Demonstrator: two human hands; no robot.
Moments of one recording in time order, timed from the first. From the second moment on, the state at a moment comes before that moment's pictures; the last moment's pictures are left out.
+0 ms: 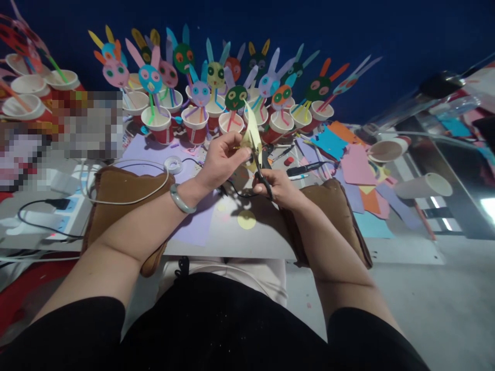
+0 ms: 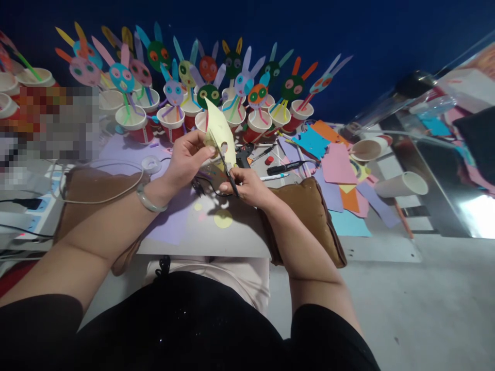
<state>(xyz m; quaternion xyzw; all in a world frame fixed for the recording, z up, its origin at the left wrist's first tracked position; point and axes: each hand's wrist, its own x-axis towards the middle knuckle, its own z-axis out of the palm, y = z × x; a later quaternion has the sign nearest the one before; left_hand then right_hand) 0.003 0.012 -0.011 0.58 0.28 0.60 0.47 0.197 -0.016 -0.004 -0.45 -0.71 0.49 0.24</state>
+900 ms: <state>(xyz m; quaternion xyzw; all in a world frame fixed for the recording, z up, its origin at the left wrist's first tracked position) 0.001 0.027 -0.019 0.50 0.29 0.60 0.56 0.240 -0.004 0.015 -0.38 -0.78 0.50 0.05</state>
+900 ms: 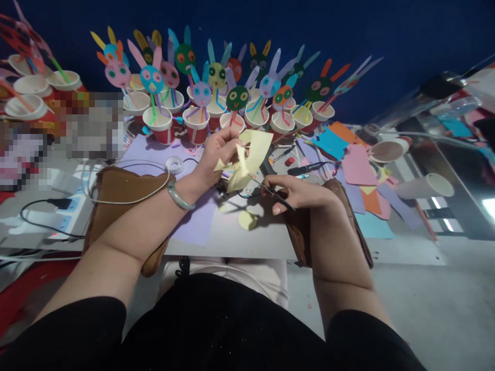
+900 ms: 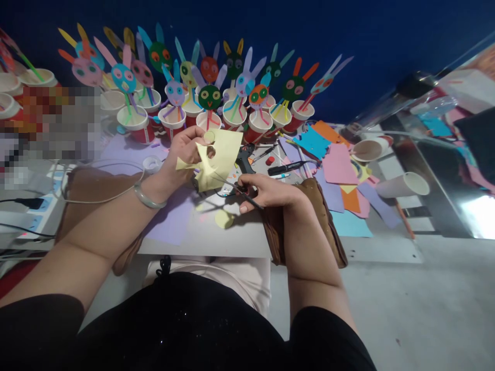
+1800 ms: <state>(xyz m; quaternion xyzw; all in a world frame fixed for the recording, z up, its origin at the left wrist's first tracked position) 0.006 0.011 -0.004 0.51 0.35 0.58 0.54 0.229 -0.004 0.005 -0.29 -0.79 0.53 0.12</state>
